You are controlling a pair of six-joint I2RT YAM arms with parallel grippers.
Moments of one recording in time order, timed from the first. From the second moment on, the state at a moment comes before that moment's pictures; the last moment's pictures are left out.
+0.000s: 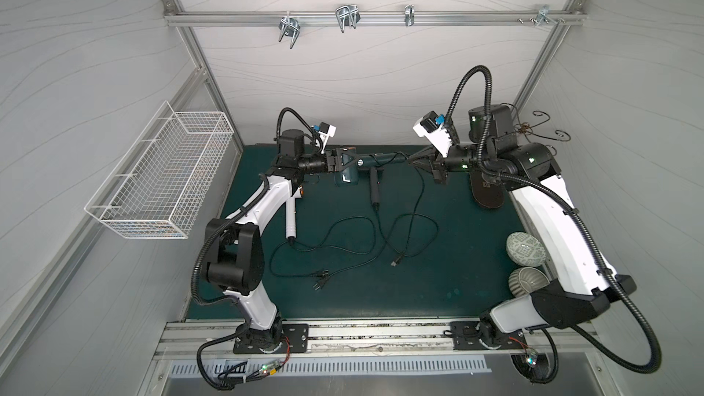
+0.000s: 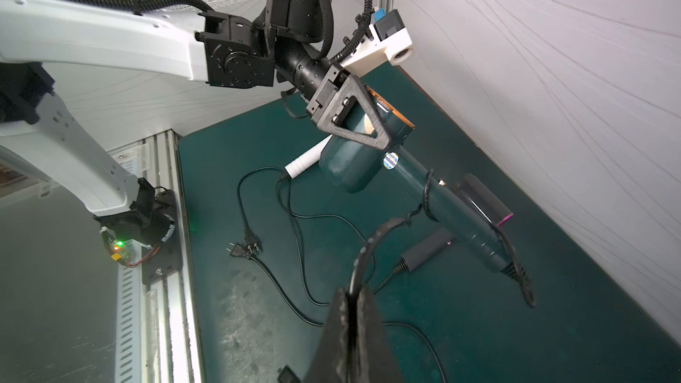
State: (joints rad) left arm -0.17 1.71 1.35 -0.02 1.03 -0.50; right arm 0.50 1.47 1.96 -1.07 -0.58 -0.37
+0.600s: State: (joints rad) left arm -0.28 1.58 1.28 -0.22 1.01 -0.33; right arm 0.43 1.66 2.29 -1.14 -0.29 -0.57
